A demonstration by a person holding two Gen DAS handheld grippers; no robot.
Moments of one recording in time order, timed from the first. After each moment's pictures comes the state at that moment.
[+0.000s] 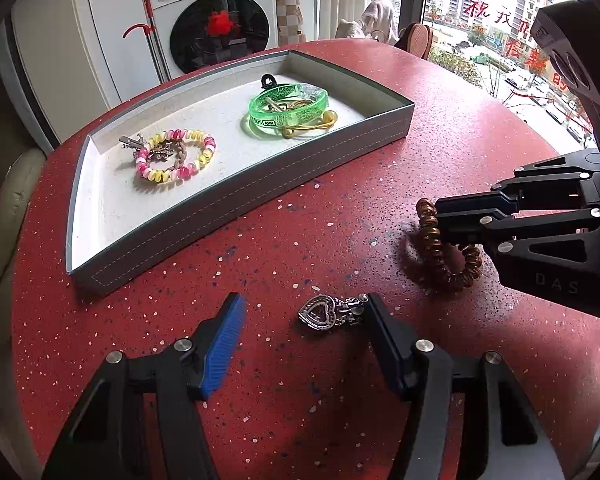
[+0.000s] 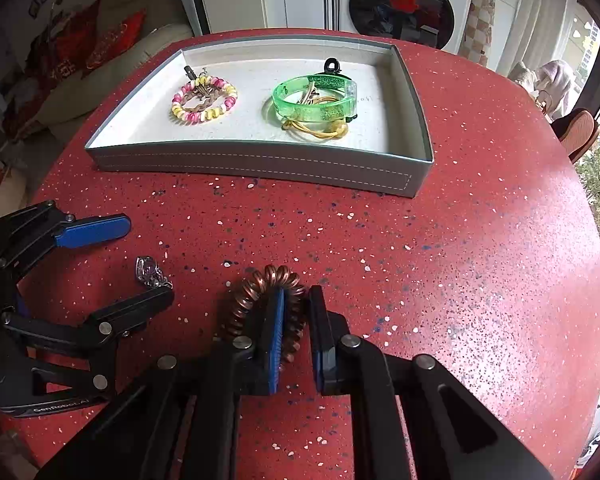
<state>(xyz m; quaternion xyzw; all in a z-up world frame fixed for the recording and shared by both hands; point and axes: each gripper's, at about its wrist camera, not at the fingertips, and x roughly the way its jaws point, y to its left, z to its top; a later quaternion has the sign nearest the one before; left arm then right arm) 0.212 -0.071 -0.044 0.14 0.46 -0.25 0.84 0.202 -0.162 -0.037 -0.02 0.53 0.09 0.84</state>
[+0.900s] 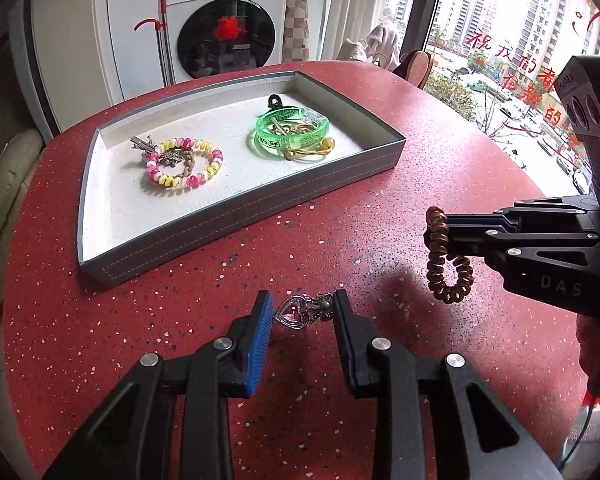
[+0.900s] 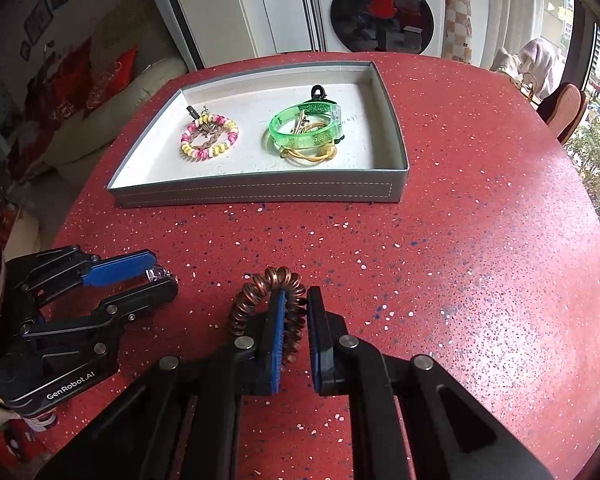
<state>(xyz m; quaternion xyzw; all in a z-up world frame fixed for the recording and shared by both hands) 0.205 -0.054 -0.019 0.07 0.45 -0.26 0.85 0.188 -0.174 -0.012 0.05 0.51 0.09 0.86</state>
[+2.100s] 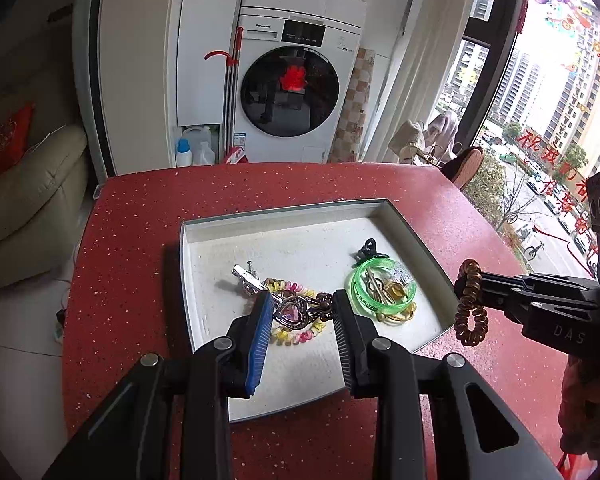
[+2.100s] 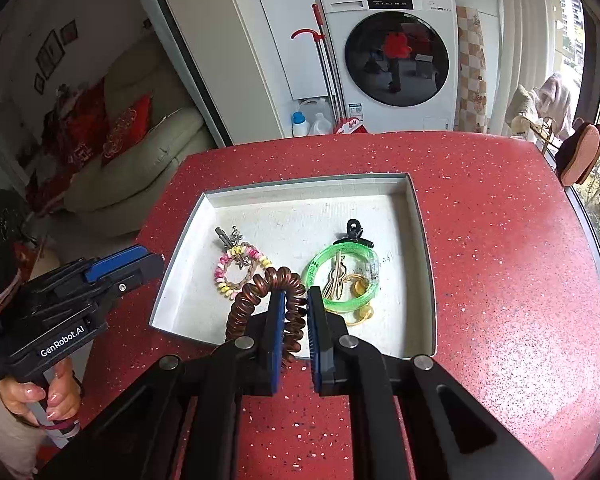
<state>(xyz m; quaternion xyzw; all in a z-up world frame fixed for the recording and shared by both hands) 0.320 0.001 0.056 -0.02 0.40 -0.19 0.89 0.294 -0.162 0.055 0.09 0.46 0.11 0.88</state>
